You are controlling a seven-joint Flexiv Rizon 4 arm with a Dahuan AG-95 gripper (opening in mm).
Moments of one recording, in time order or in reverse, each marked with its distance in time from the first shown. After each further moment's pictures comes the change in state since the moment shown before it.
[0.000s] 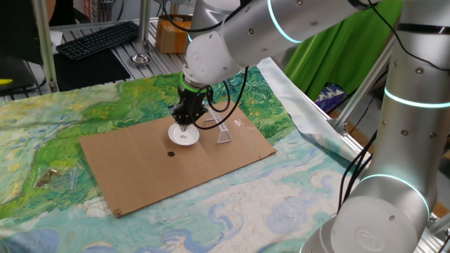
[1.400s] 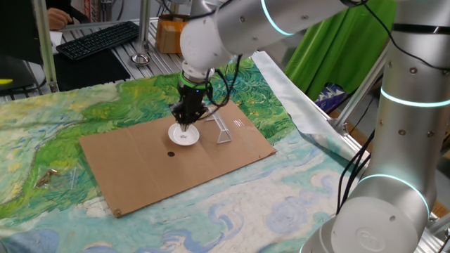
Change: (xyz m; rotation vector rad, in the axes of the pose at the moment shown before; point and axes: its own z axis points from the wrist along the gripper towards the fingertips) arm 0.002 0.000 -0.002 -0.018 0.084 0.042
